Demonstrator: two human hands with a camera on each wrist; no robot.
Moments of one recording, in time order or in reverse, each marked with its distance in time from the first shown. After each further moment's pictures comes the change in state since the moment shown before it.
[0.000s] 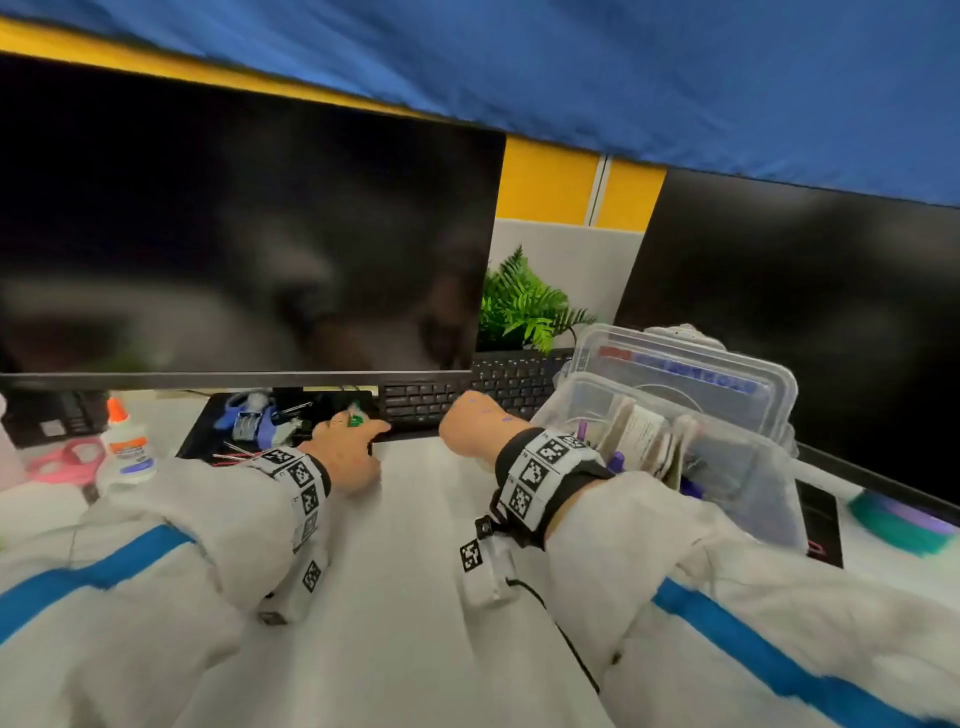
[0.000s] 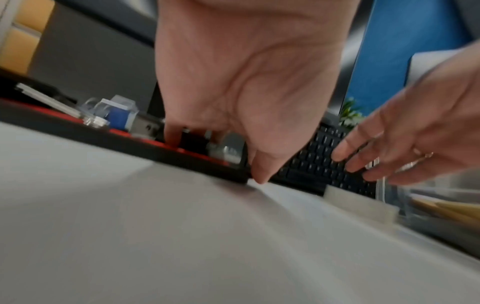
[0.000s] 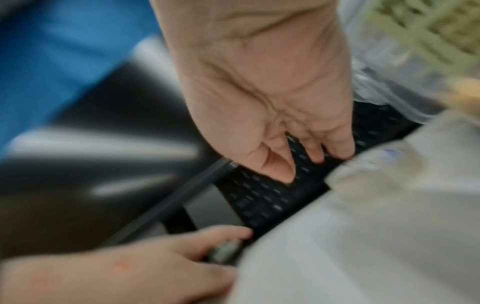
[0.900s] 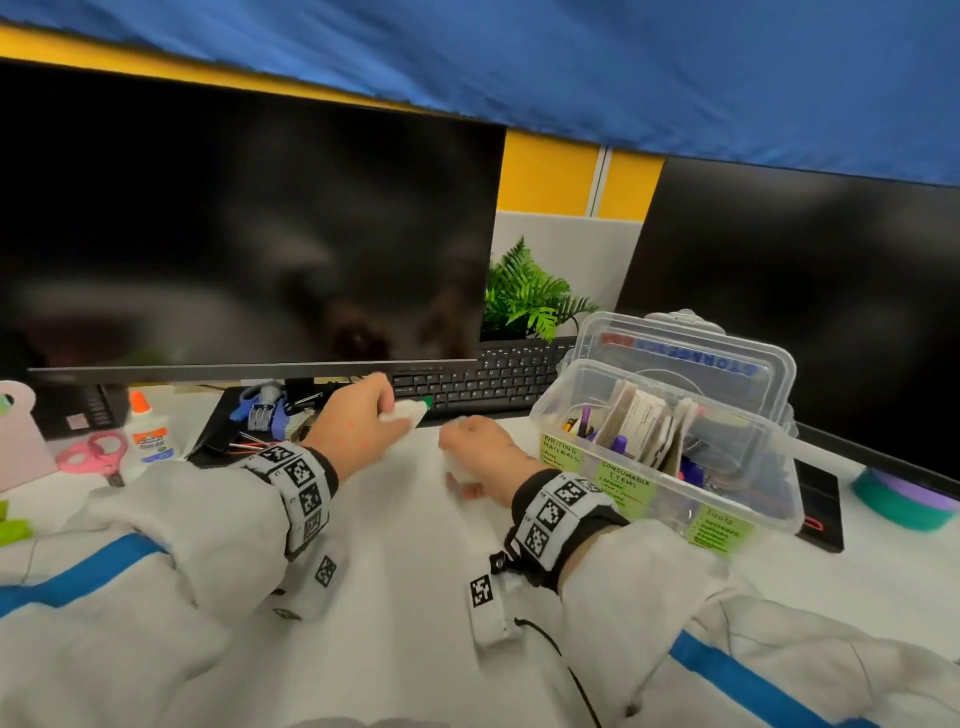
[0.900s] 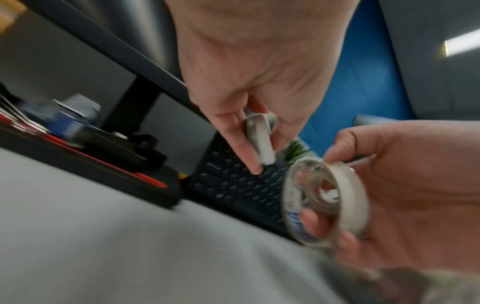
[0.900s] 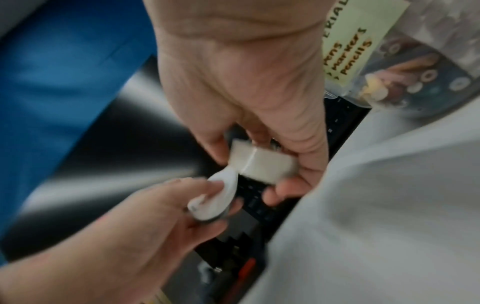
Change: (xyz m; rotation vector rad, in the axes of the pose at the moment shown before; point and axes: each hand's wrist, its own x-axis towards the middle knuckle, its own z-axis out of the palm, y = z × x) left_hand -0.050 0.012 -0.026 -0.528 0.368 0.126; right_hand -0.042 -0.008 0.034 1.088 -0.015 0.196
